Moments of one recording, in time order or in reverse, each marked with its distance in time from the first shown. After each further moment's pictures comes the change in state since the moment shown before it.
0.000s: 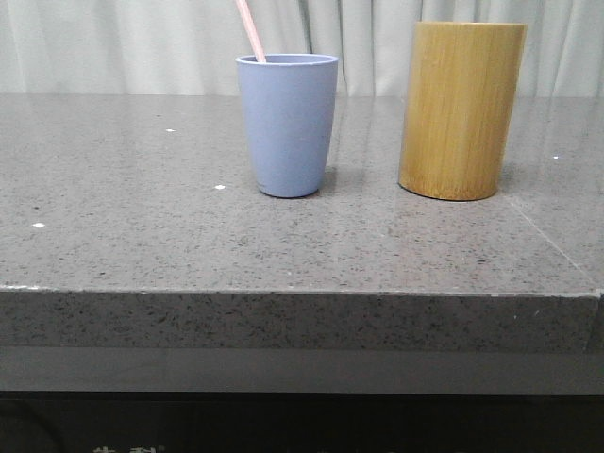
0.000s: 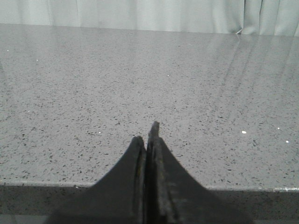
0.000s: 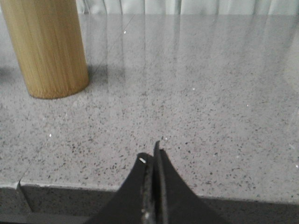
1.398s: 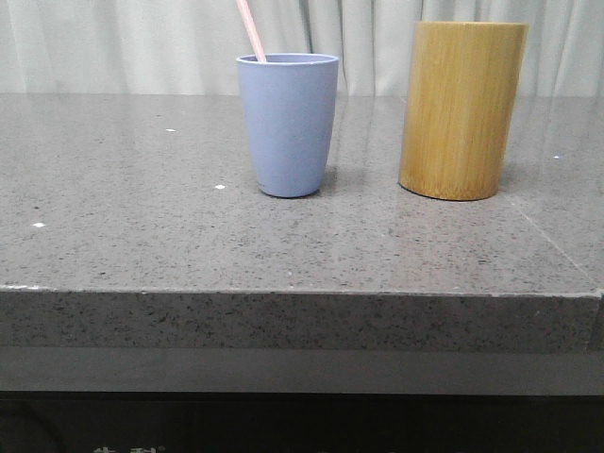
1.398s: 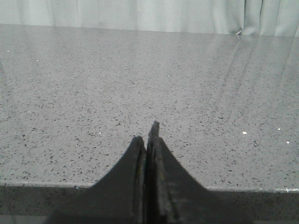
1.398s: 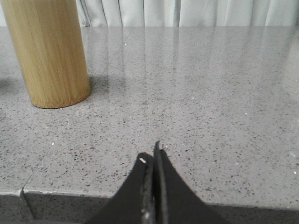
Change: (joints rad) left arm 0.000 0.000 0.000 0.000 -0.002 0.000; right arm -0.002 -0.033 0.000 0.003 0.005 0.000
